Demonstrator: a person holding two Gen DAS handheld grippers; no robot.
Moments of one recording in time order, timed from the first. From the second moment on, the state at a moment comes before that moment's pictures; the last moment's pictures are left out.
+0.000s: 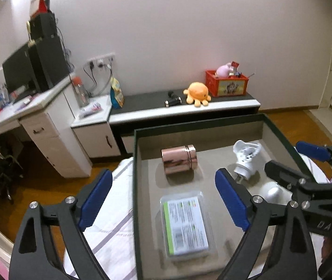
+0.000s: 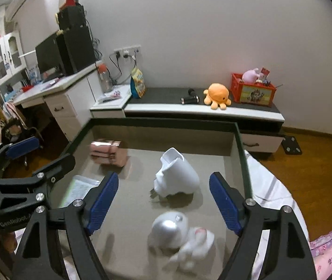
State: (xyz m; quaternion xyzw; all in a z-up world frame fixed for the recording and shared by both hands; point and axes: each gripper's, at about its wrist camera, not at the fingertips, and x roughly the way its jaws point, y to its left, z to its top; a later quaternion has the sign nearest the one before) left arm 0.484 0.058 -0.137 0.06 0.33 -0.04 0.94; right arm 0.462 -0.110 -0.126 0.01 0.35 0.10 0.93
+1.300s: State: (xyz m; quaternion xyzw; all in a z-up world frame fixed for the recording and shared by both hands) left arm 0.138 0.038 -0.090 0.04 0.13 -0.02 0.99; right arm 0.117 -0.117 -0.075 -0.03 0.13 0.04 0.99
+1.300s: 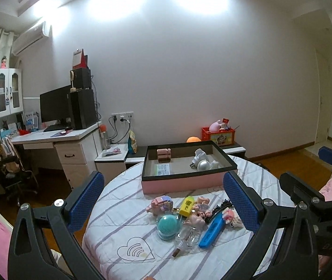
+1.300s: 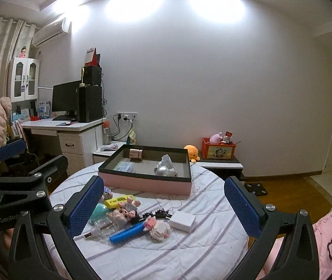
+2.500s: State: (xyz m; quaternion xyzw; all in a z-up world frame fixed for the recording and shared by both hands) left arm 0.260 0.076 -0.232 -0.04 0.36 -0.02 0.93; right arm 0.224 -0.177 -0.203 0.02 0.34 0.00 0.94
